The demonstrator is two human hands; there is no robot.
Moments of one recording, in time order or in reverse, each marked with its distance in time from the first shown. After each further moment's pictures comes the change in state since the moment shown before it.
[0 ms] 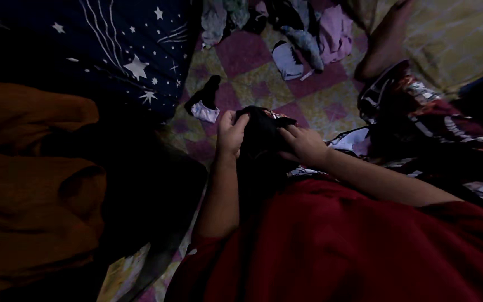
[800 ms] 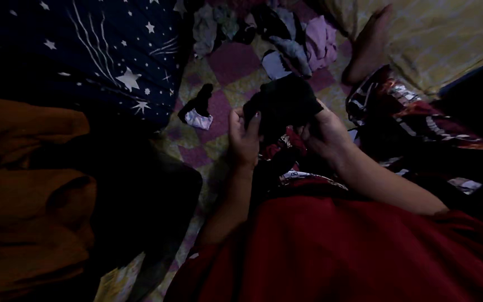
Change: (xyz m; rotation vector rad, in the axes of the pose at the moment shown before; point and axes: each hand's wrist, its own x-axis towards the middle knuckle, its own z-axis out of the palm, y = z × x) left_hand -0.032 0.016 0.052 -0.342 0.001 0.290; right_hand 0.004 -0.024 -0.065 1.813 0.576 0.514
